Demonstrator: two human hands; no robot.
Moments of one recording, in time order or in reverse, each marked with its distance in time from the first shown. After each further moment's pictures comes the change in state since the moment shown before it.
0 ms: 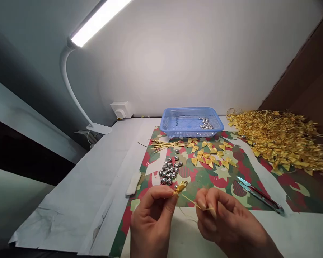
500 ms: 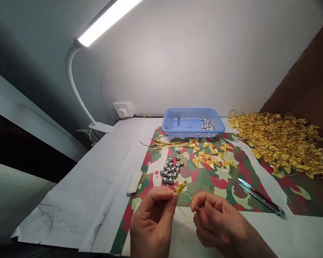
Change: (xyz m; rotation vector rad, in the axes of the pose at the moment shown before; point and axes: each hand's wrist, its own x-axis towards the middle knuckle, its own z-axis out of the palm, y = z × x) left_hand -0.003 0.003 0.001 -0.020 0.035 0.041; right_hand 0.009 0.010 -0.004 -0.022 -0.024 0.142
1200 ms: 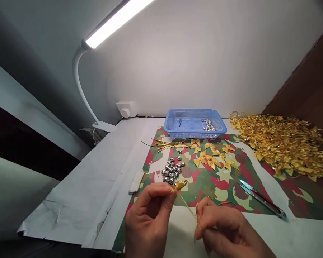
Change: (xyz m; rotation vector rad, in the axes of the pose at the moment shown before) left_hand 0.006 0.009 -0.005 0.007 0.022 -0.002; right_hand -0.020 -0.017 0.008 -0.764 0.046 -0.131
